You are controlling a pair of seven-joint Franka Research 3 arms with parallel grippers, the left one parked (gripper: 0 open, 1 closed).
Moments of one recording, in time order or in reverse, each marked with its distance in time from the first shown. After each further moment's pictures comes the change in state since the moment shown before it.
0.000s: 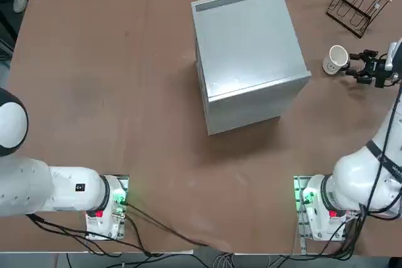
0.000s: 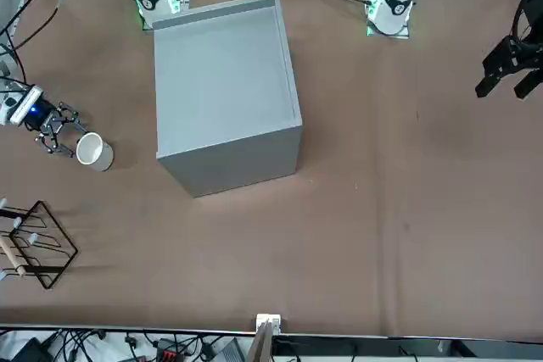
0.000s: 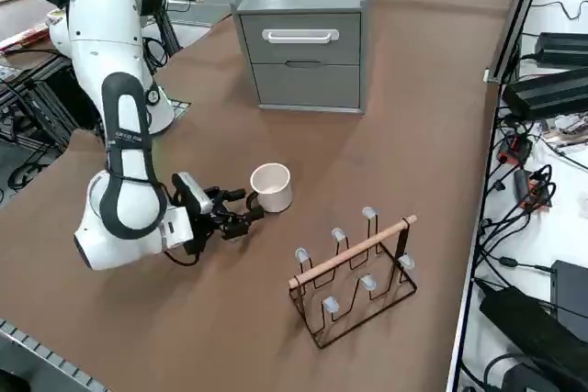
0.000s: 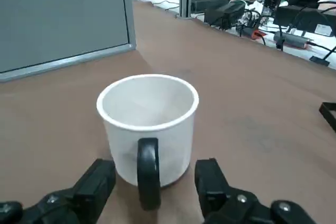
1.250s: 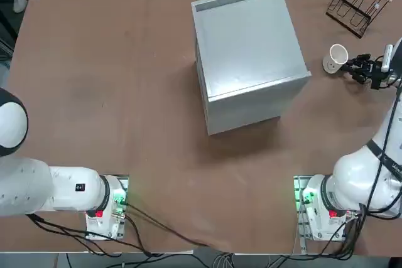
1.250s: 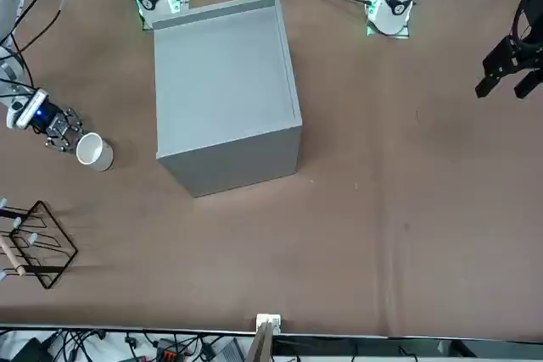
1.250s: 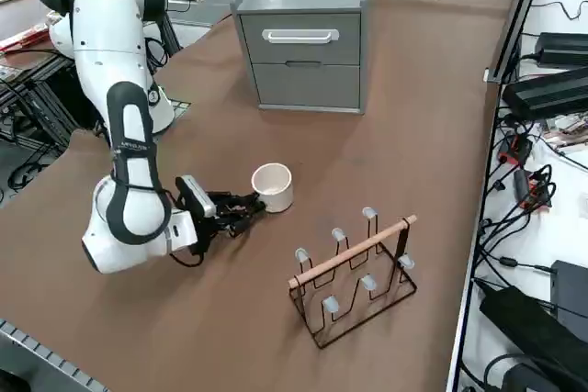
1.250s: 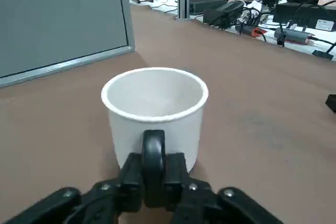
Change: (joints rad) arm -0.020 0.024 0.023 0.018 0.008 -0.006 0.033
